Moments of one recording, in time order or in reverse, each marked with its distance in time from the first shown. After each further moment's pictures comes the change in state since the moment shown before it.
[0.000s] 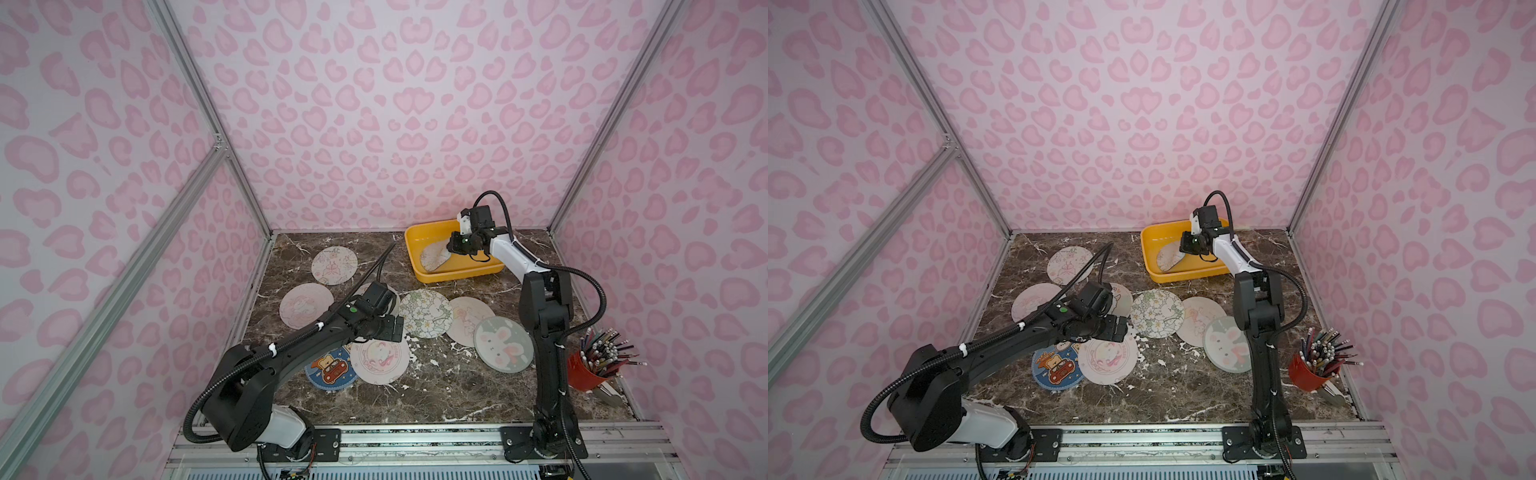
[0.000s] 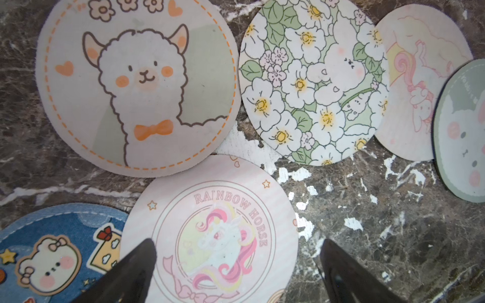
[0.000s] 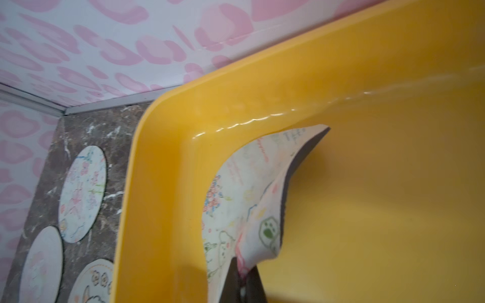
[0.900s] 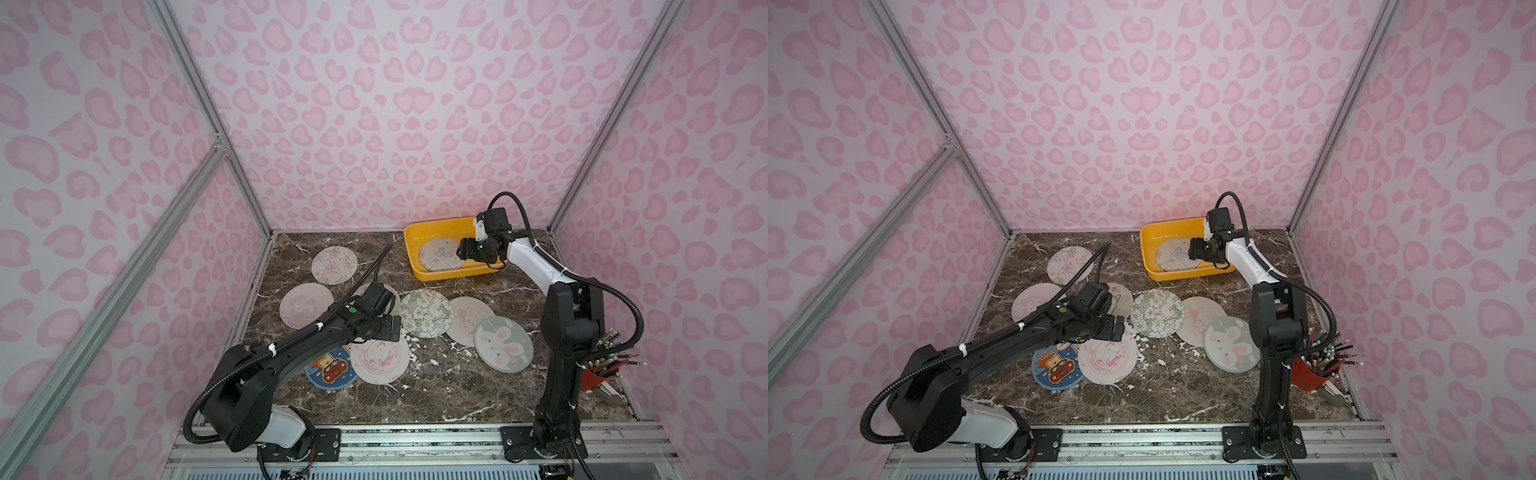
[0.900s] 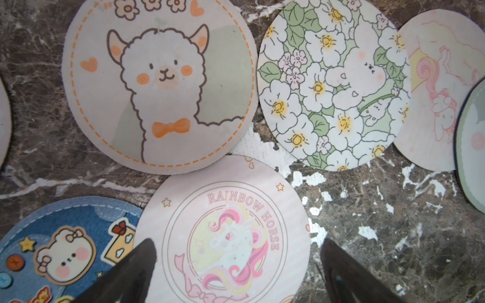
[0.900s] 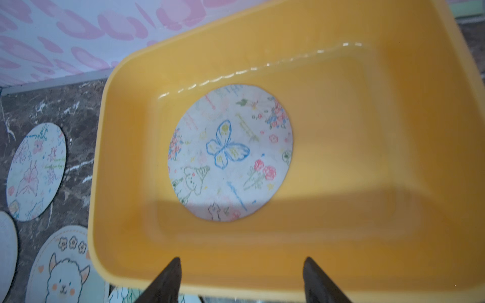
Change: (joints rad) left arm 0.006 0.011 -0.001 -0.003 -0.042 -0.021; right arm -0.007 -0.356 -0.364 -0.049 0.149 -0.046
